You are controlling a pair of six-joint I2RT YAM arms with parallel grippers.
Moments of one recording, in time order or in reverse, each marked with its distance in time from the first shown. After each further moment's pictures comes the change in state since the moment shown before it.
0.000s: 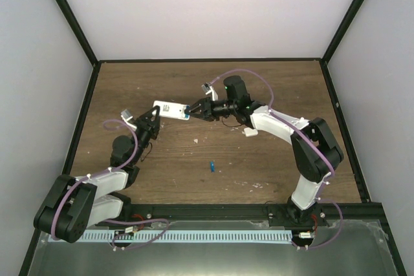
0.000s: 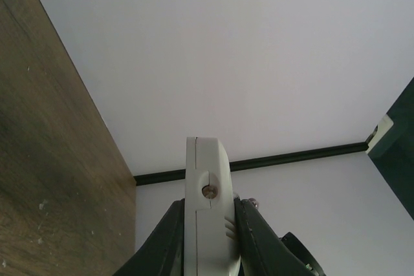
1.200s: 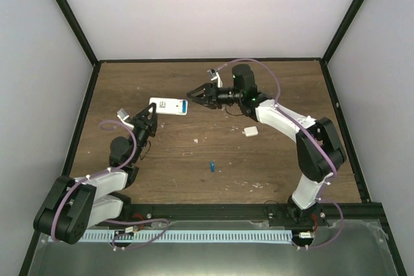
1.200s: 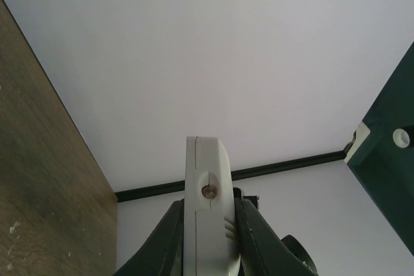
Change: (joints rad) left arm 0.008 -0.011 0.000 0.056 -0.033 -0.011; right arm -0.065 -0.017 0.065 0.094 -0.045 0.127
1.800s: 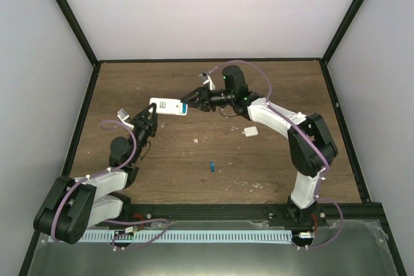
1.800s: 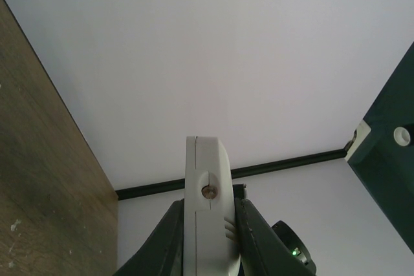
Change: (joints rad) left arm 0.002 0.002 0.000 0.000 0.009 0.000; right arm 0.046 0.084 0.075 -0.085 0.007 -0.029
